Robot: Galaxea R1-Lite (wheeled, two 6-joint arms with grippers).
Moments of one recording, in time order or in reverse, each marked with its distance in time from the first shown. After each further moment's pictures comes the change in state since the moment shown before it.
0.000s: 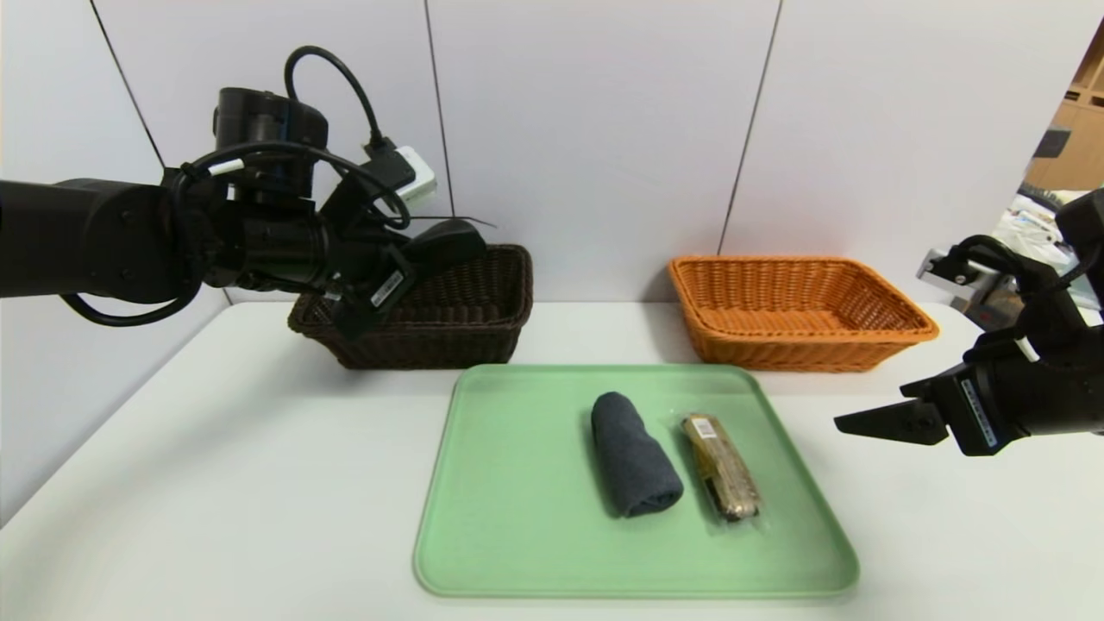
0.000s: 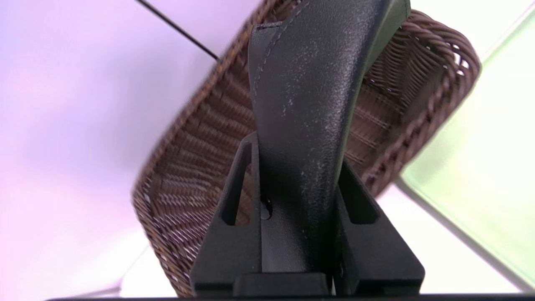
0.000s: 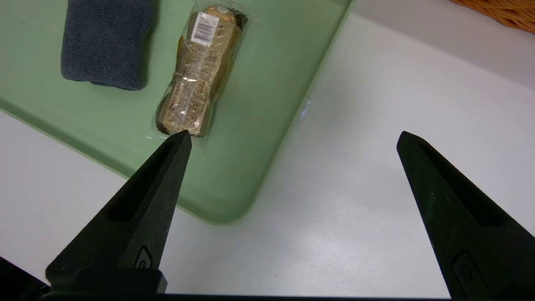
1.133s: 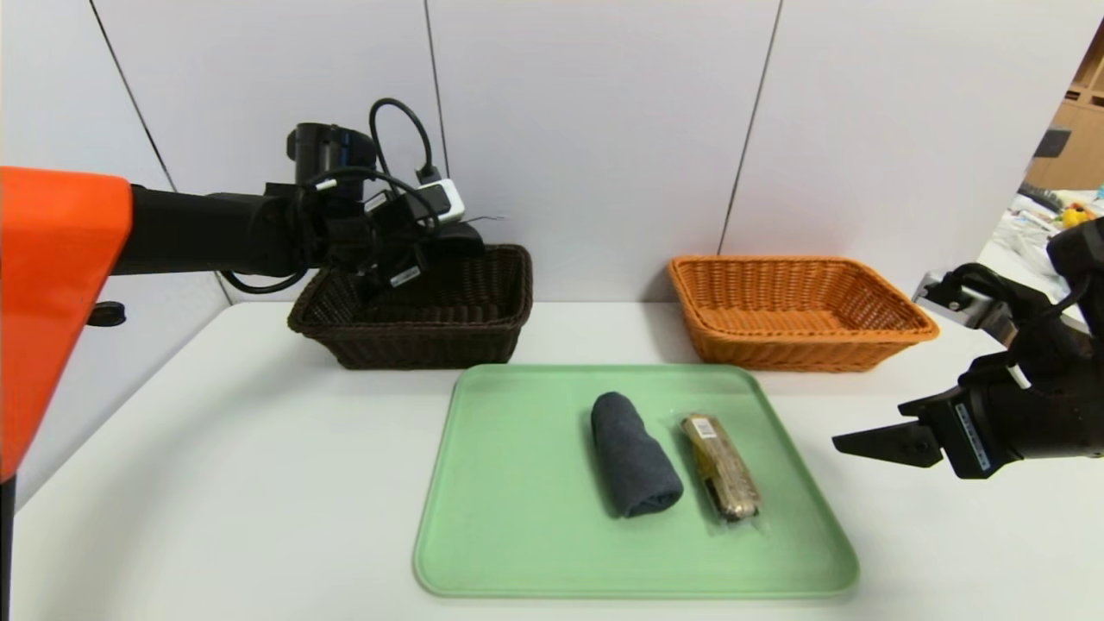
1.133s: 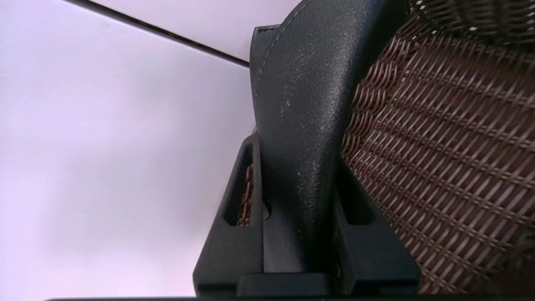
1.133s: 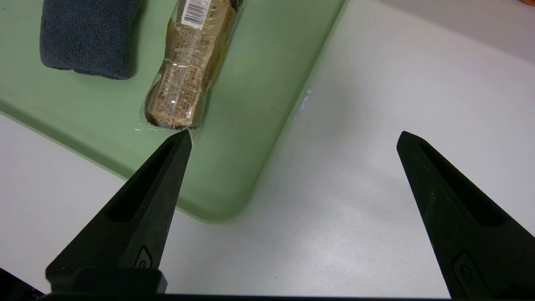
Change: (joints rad) left arm 0.081 0.334 -0.340 -0.013 -0.007 0.326; right arm 0.000 -0.008 0.090 -0.073 -0.001 0.003
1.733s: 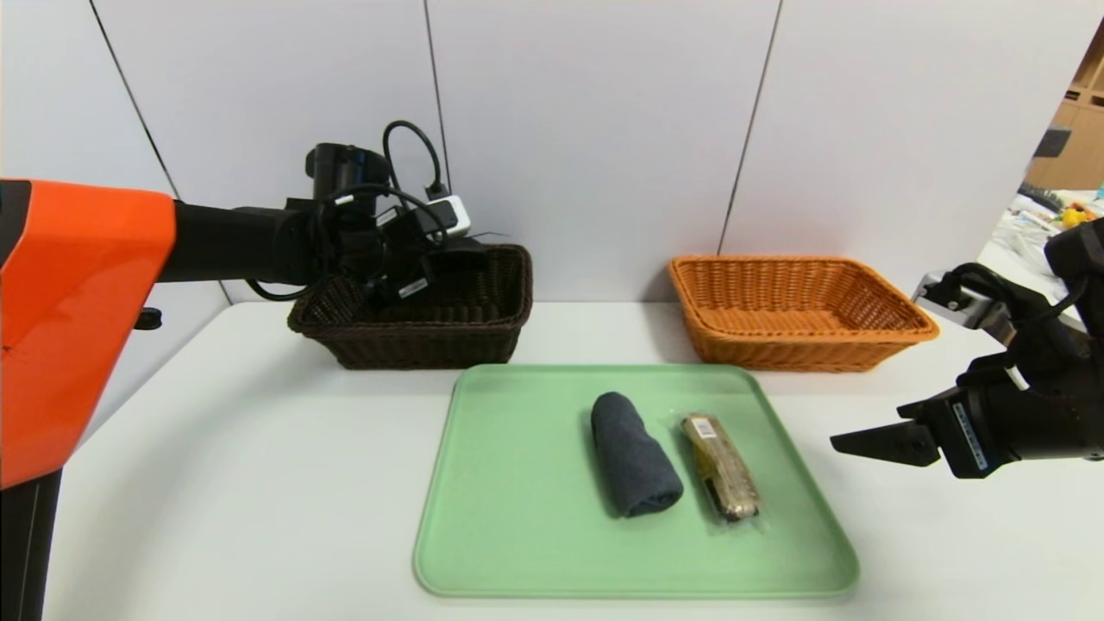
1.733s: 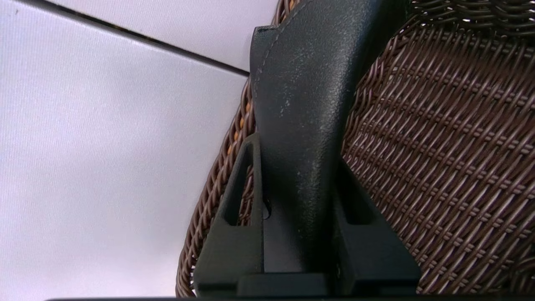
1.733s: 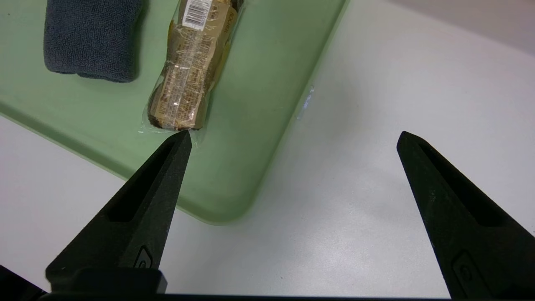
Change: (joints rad) left arm 0.003 0.052 -0.031 0.015 -0.021 -0.007; right arm 0.000 0.001 0.001 -0.001 0.000 0.026
